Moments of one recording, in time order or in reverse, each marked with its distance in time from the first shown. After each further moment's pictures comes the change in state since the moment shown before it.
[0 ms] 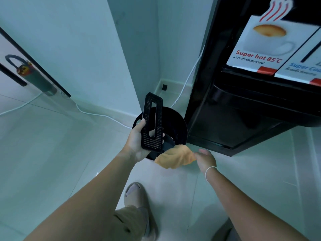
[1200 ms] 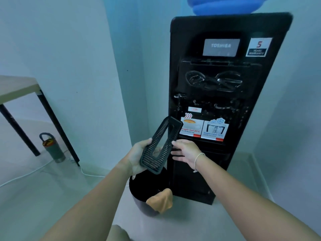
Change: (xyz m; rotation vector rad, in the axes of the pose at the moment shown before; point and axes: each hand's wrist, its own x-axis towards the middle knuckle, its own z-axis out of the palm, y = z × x) left_hand -0.202 0.073 0.129 0.246 -0.311 0.134; right_hand -0.237 -0.170 -0.116 0.319 -0.356 -0.493
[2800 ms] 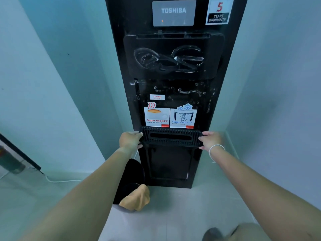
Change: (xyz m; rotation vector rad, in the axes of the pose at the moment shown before) left_hand 0.136 -0.029 0.057 0.557 0.529 0.209; right_hand 0.037 0.027 -0.179 -0.123 0.704 0.075
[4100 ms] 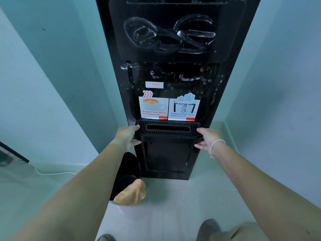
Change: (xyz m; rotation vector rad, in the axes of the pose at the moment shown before) left_hand 0.048 -0.022 0.019 -0.209 -0.124 -0.250; right_hand 0.038 0.020 0.016 0.227 -0.131 0.214
